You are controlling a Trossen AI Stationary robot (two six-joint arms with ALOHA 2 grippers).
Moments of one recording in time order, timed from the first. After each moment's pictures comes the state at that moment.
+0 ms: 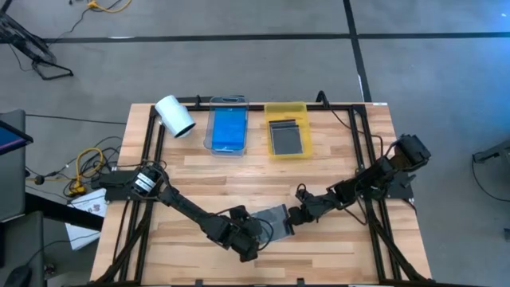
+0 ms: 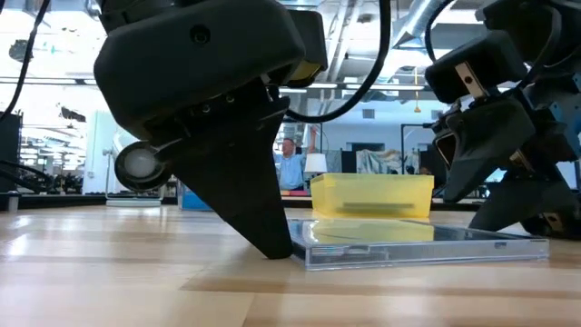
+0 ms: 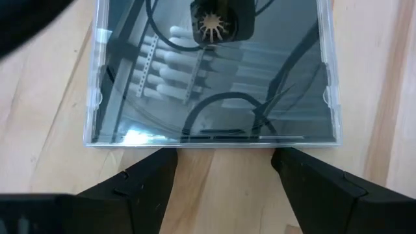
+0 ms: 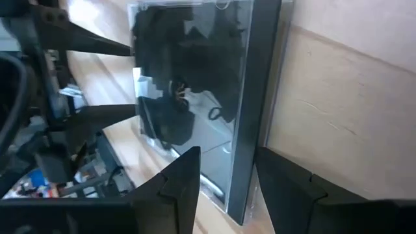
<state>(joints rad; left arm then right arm) -0.53 2.19 1.41 -0.50 -0.30 -0.76 0.45 1.70 0.44 0.51 0.01 1.58</state>
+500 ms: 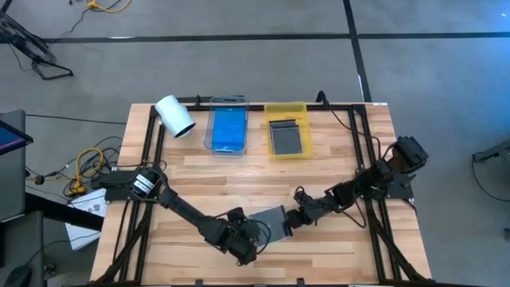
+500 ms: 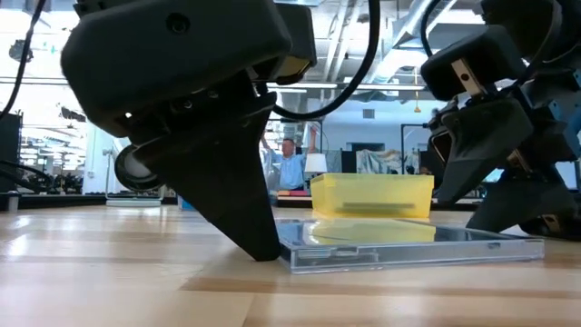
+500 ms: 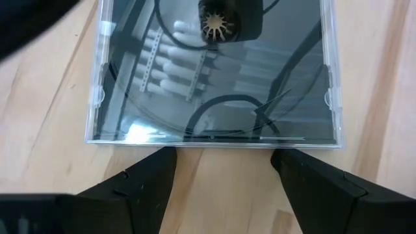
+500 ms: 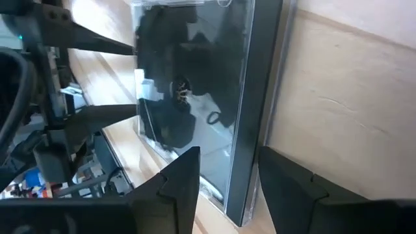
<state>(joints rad) -0.56 2.19 1.41 -0.52 -0.33 -0.81 0.47 1.74 0.49 0.51 0.04 1.55</state>
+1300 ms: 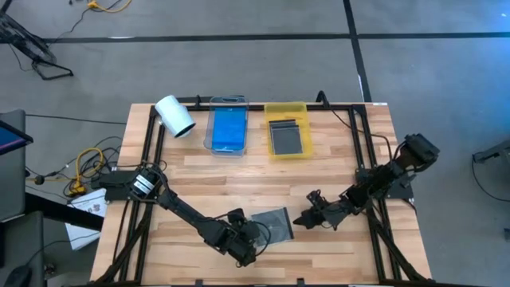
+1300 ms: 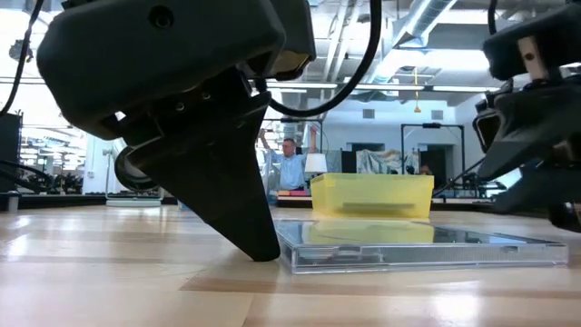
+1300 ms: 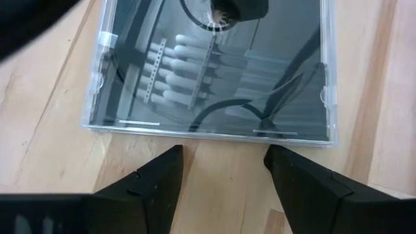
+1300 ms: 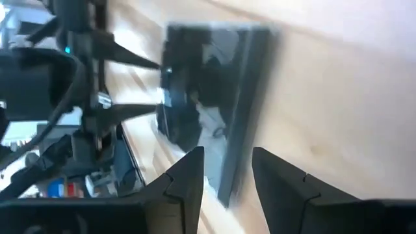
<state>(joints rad) -0.56 2.19 1.41 -0.52 -0.35 -0.80 0.64 1.62 0.32 0.62 0.30 1.59</state>
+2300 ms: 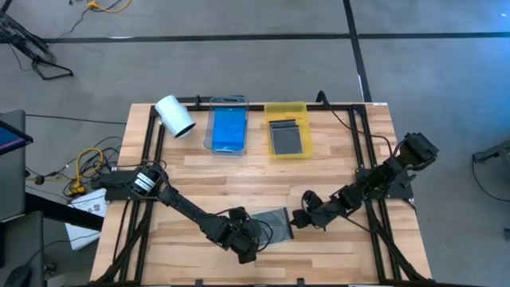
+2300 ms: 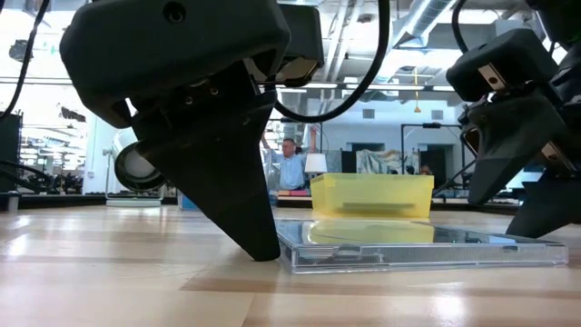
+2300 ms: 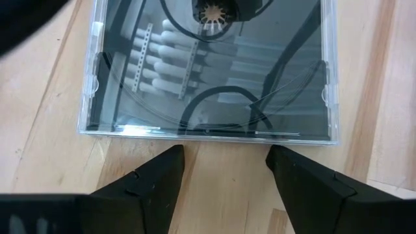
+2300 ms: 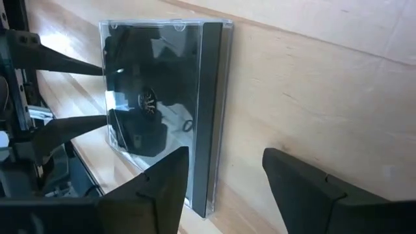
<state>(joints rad) -0.52 2.19 1.42 -0.52 -0.27 -0.76 0.54 1.62 0.49 0.21 0.19 1.71</state>
